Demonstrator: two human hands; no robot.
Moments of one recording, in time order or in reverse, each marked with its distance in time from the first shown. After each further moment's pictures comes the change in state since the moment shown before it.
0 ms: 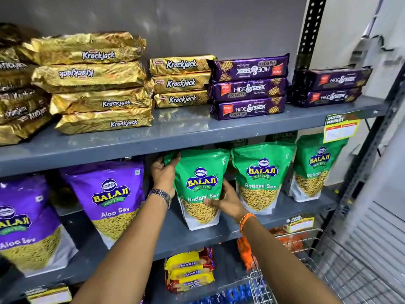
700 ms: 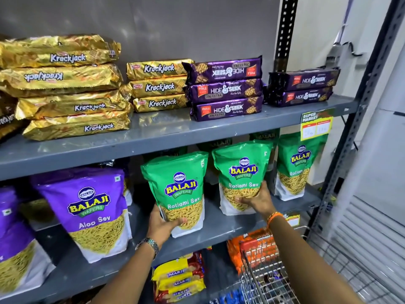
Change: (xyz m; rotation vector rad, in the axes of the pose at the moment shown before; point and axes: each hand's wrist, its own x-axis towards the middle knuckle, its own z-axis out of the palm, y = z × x) left_hand -0.069 -0.087 -0.076 0.545 -0.264 -0.132; right_hand -0.016 0.032 -0.128 -0.102 0.509 0.074
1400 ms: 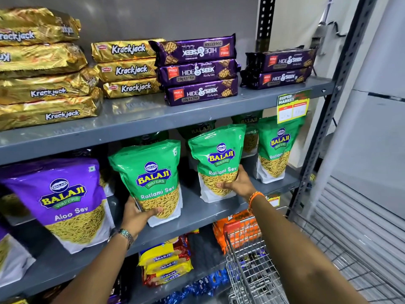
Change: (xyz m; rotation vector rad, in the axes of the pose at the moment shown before) left_hand 0.001 -0.011 -0.015 0.057 0.031 -0.048; right_hand 0.005 0.003 -0.006 0.112 -0.187 0.038
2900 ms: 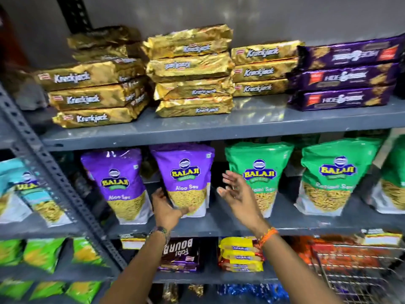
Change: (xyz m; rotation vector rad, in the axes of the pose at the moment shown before) left_hand -0.050 -0.009 -0.182 0.125 0.468 0.039; right_hand -0.129 -0.073 0.261 0.063 -0.427 -0.272
